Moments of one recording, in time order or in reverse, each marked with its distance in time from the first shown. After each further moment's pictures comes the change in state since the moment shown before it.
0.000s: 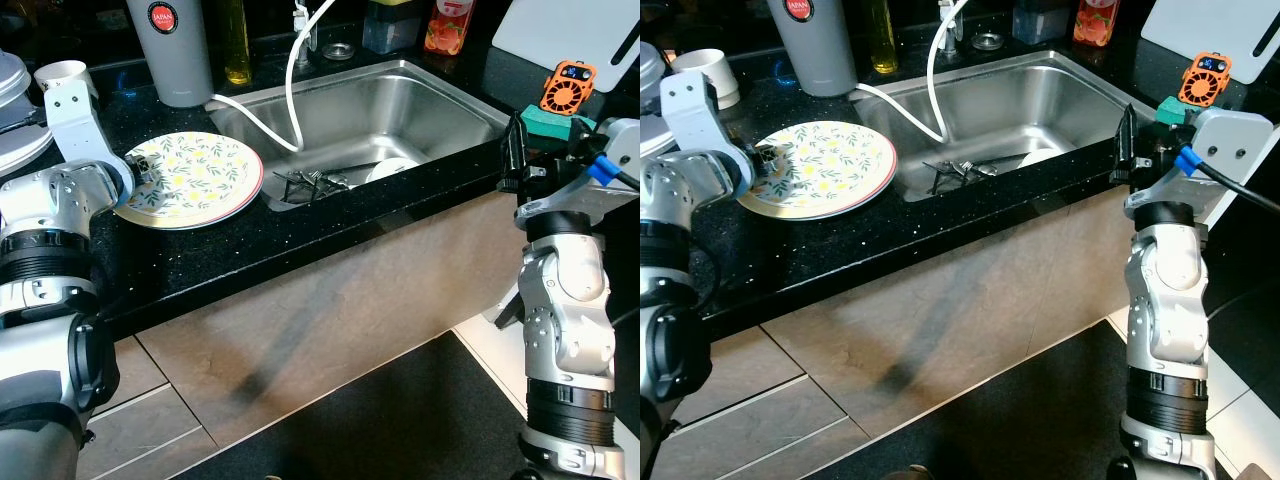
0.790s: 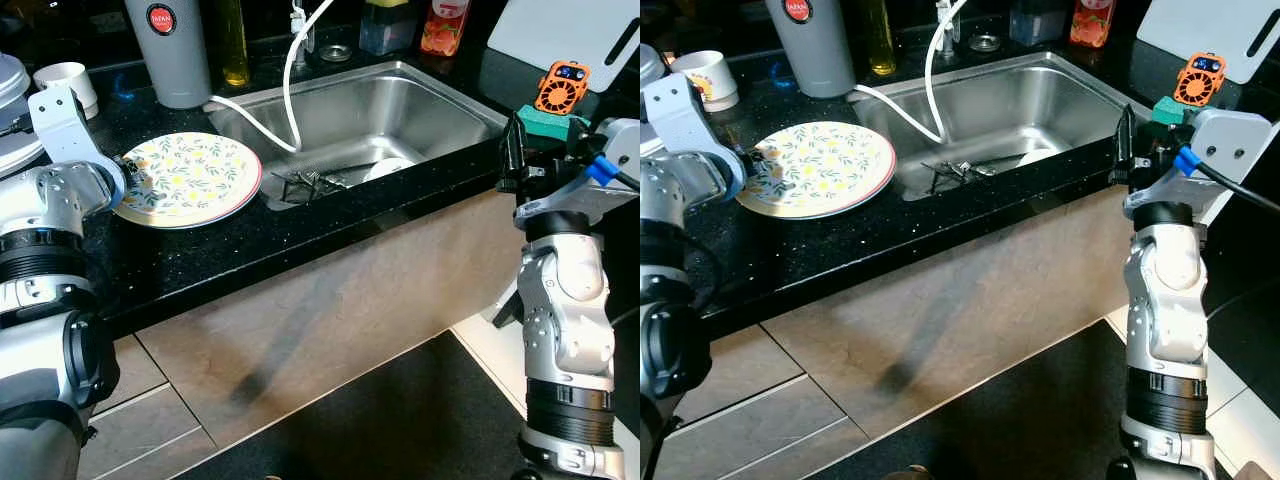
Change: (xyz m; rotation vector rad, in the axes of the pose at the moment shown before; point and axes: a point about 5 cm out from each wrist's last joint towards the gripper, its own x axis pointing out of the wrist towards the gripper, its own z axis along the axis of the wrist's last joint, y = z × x) left arm -0.001 0.006 0.002 -0.033 -0.003 0.062; right arm 0.000 0.001 0.000 0.002 0.001 0.005
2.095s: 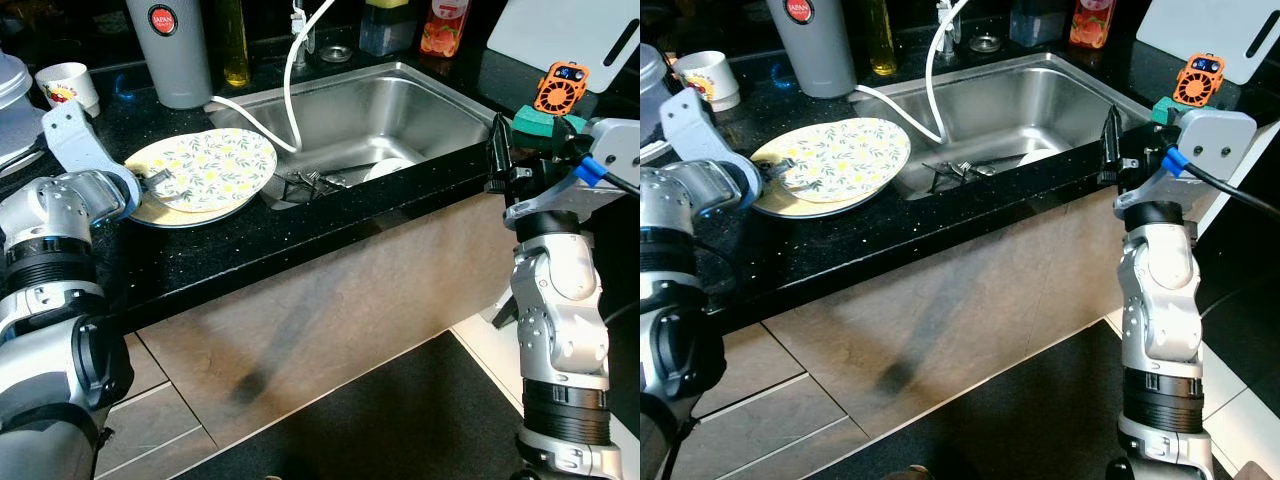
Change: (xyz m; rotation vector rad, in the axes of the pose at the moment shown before) left arm 0.002 -0.010 -0.016 -0.274 0.076 -0.131; right arm 0.000 0.008 -0.001 0.010 0.005 0.054
